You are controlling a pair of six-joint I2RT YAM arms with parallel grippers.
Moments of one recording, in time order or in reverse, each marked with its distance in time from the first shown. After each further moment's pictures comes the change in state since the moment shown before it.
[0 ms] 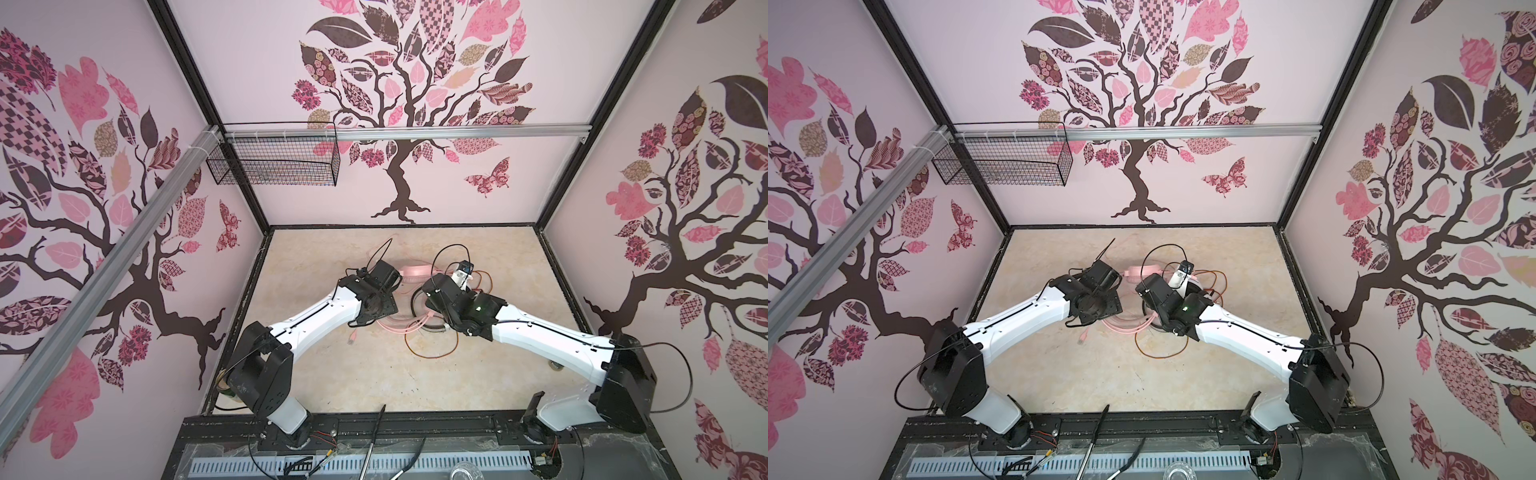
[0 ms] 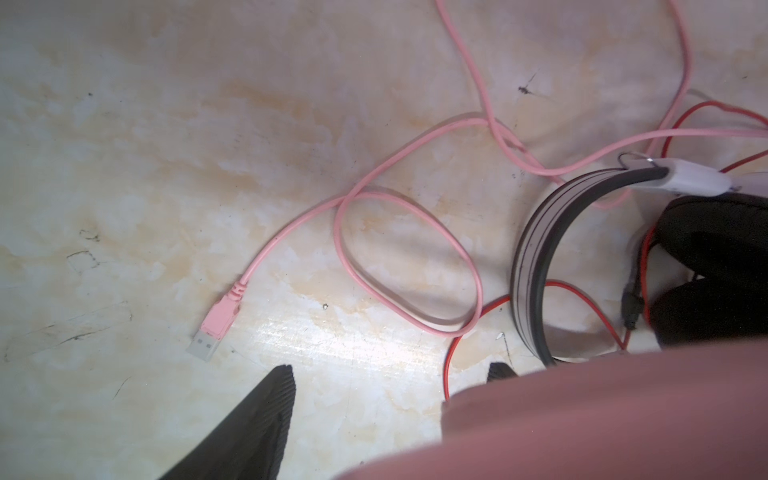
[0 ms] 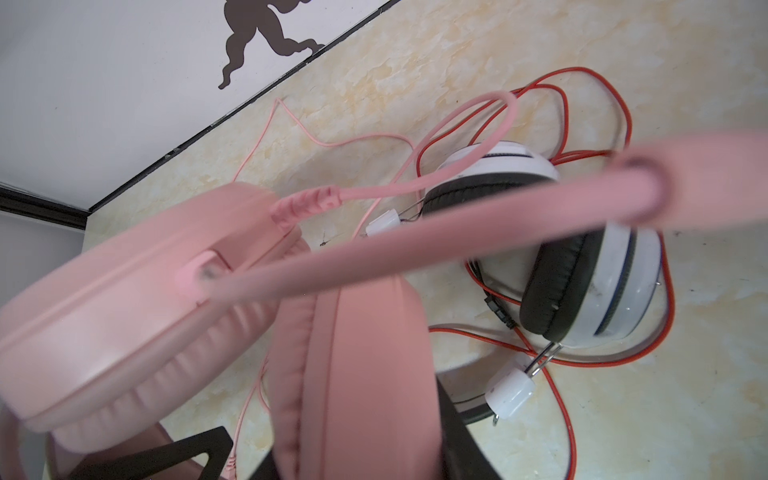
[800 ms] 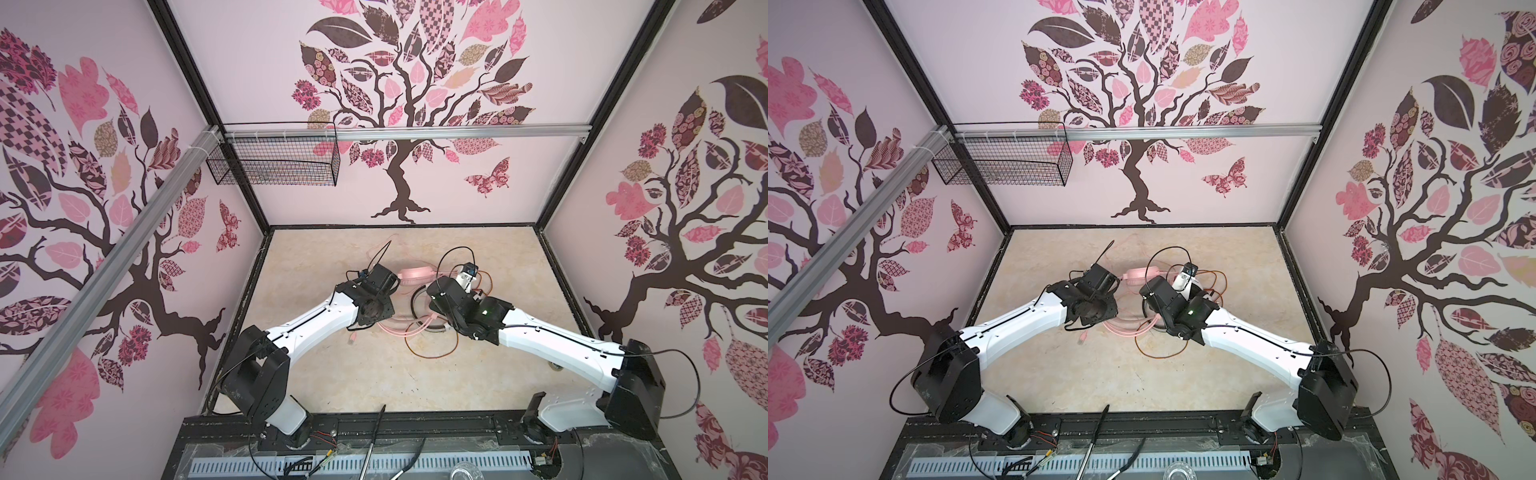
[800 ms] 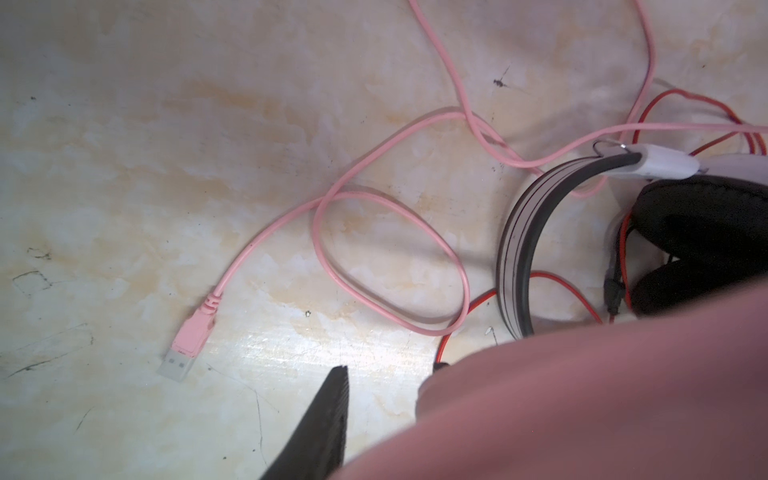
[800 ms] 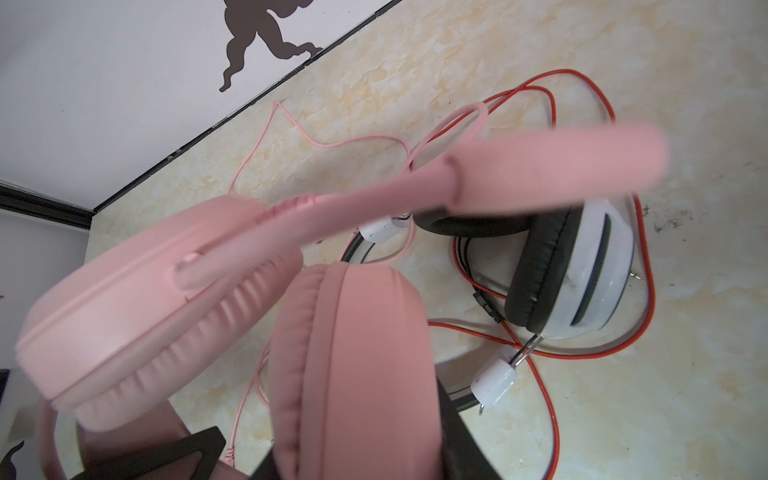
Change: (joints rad) left arm -0.001 -0.023 -0.067 0.085 0.034 0.039; right arm 0.000 -0.054 -0.034 -0.010 0.005 0.002
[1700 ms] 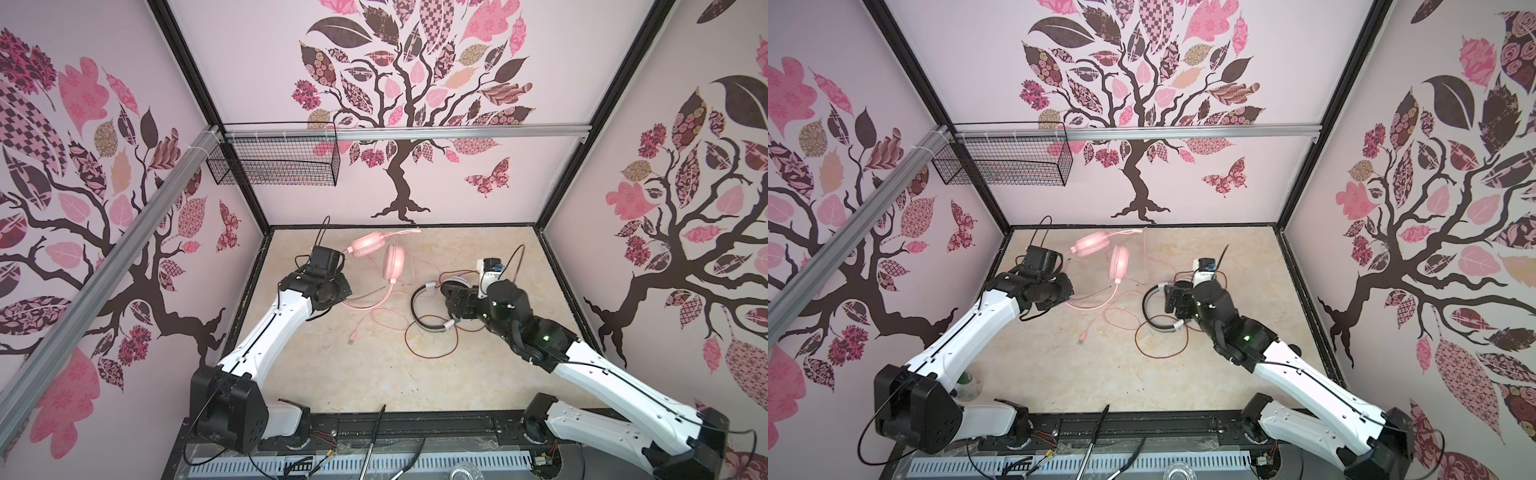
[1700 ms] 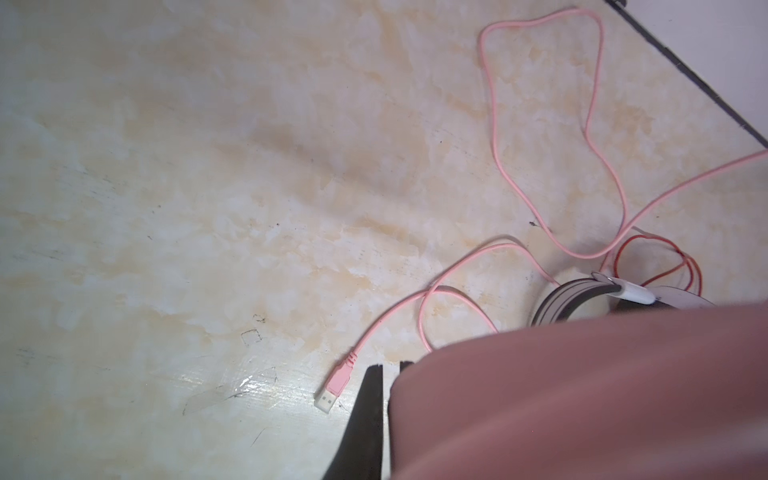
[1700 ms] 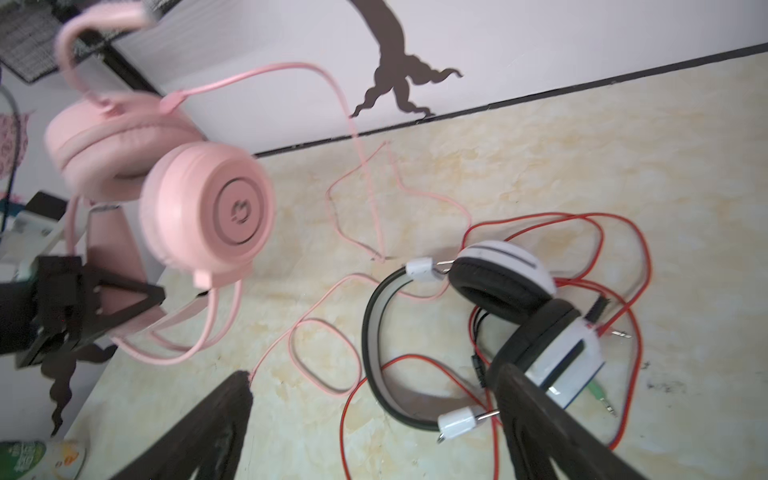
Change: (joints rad) left arm 0.372 -0.230 -0.003 -0.067 0.087 0.225; right arm -0.246 -0.441 -0.245 0.233 -0.364 -0.568
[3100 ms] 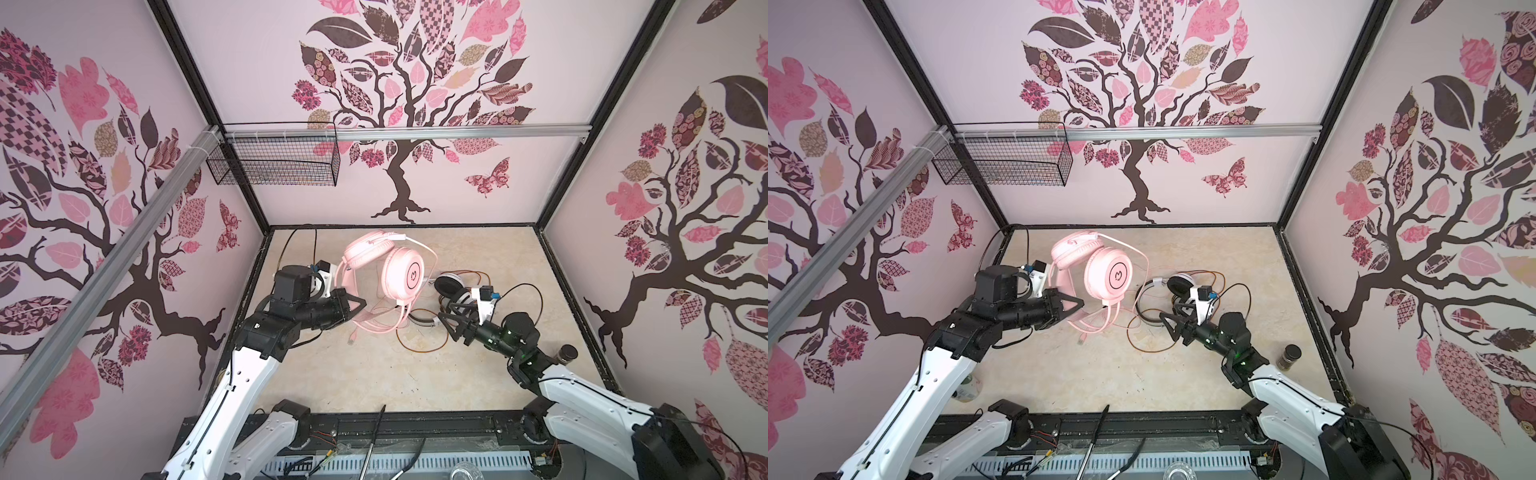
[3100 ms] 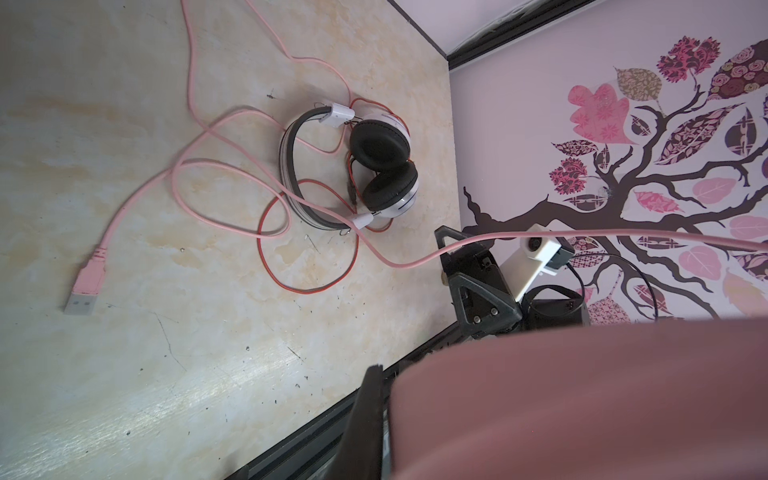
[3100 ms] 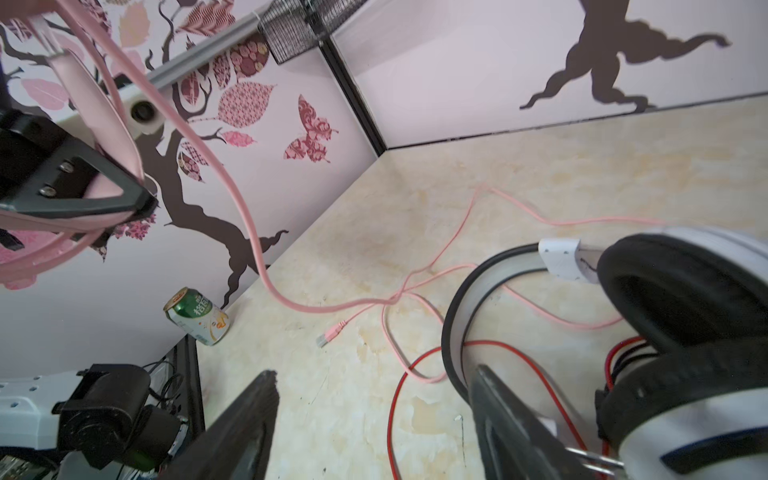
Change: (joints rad) left arm -0.026 -0.406 -0.093 0.006 0.601 -0.062; right arm -0.107 0.047 -0.576 0.945 -0.621 -0.076
